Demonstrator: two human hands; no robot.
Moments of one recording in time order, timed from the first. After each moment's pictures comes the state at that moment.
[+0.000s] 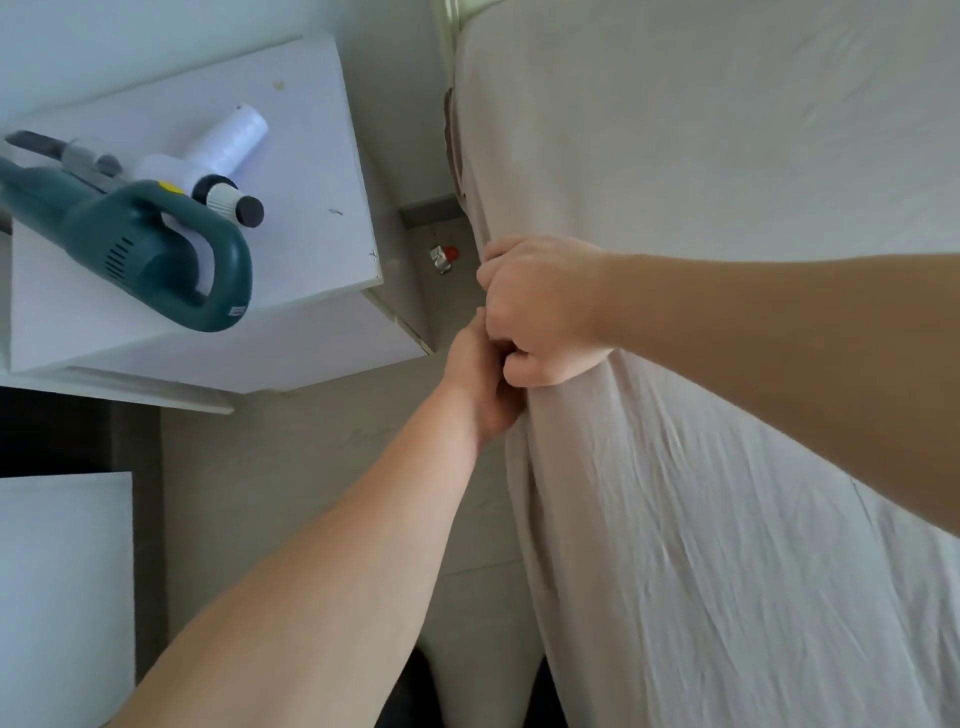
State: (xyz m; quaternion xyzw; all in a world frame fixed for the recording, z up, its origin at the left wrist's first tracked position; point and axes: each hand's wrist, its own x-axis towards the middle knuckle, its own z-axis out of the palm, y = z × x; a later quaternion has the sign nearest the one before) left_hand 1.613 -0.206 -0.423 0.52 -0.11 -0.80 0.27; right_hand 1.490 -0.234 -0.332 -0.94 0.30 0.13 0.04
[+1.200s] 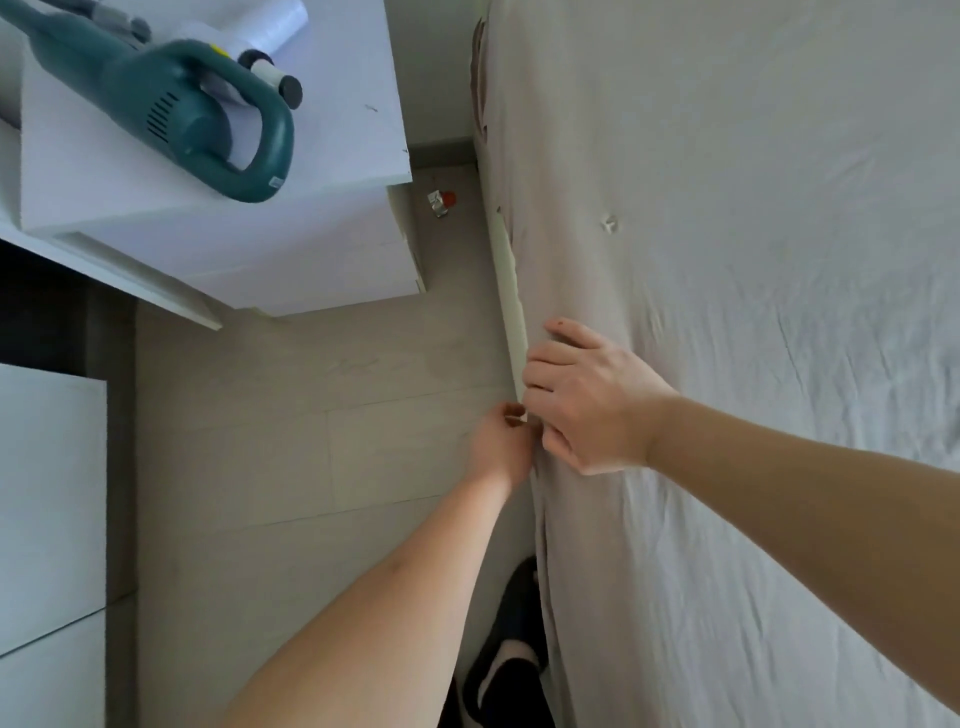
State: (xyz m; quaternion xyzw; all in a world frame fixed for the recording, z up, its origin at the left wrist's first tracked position) left_hand 1.652 -0.017 -0.459 0.68 -0.41 -0.60 0.09; right_hand 1.515 -0.043 -0.347 -0.91 0.40 0.08 0.07
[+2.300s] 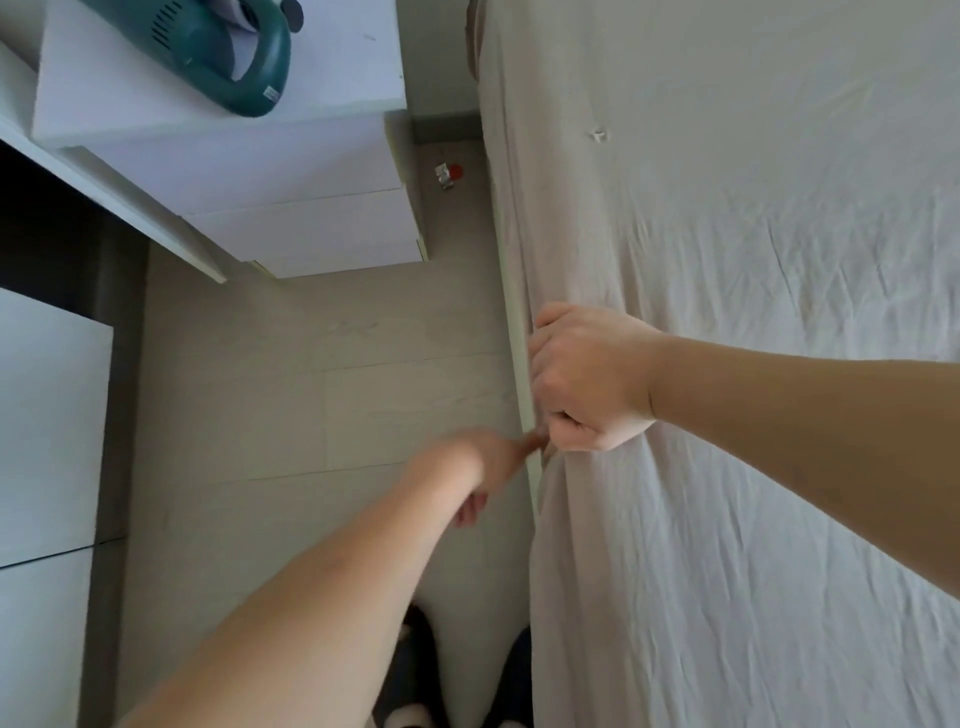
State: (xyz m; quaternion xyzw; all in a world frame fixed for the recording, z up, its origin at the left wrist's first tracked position) left_hand 1.662 0.049 -0.437 0.62 -0.44 -0.57 -0.31; right_hand 1.505 -0.001 -0.354 -0.95 0.25 0.20 0.04
